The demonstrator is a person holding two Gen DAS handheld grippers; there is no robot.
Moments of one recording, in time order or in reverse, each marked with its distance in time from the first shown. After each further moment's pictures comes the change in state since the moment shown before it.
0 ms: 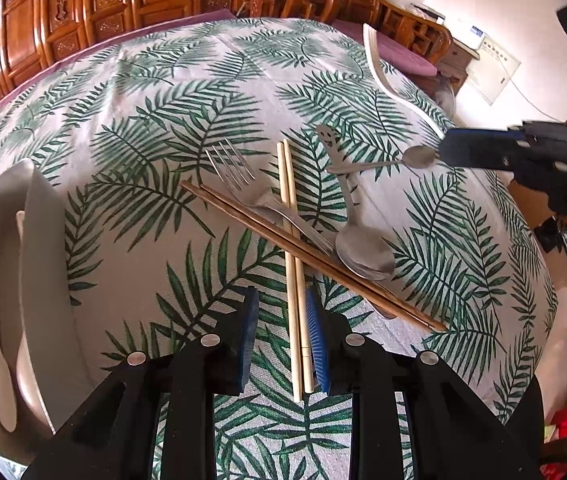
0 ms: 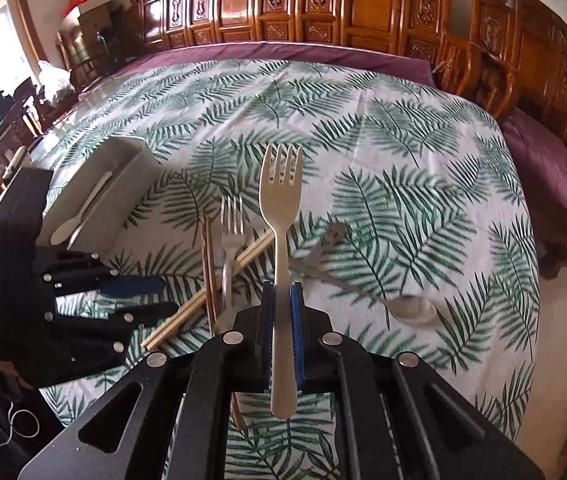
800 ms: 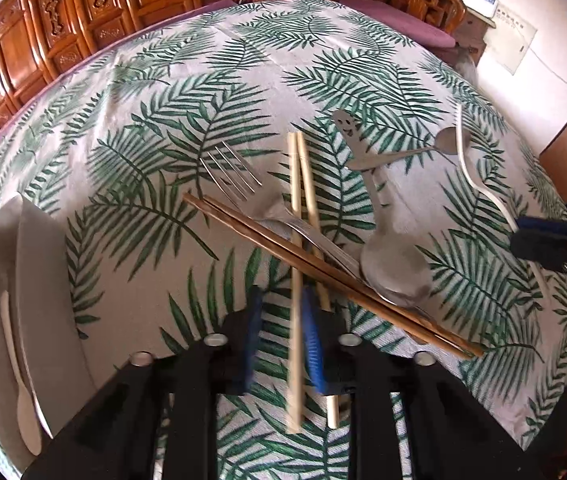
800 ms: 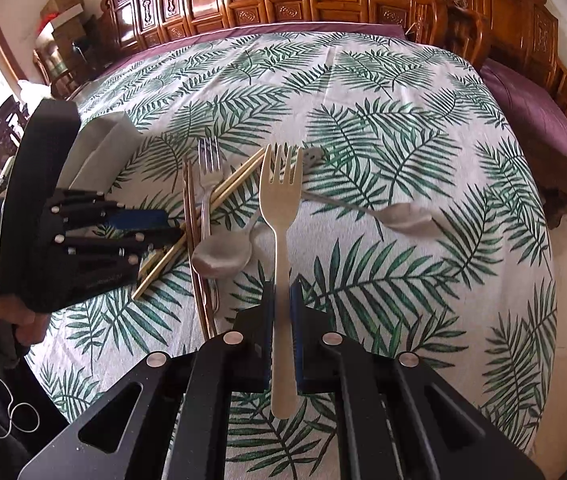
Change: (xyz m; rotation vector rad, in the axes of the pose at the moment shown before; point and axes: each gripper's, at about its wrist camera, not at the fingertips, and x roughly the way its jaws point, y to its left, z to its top) left arm 0.027 -0.010 0.017 0.062 0.053 0.140; right arm 0.006 -0.013 -0.057 0.109 0.040 0.001
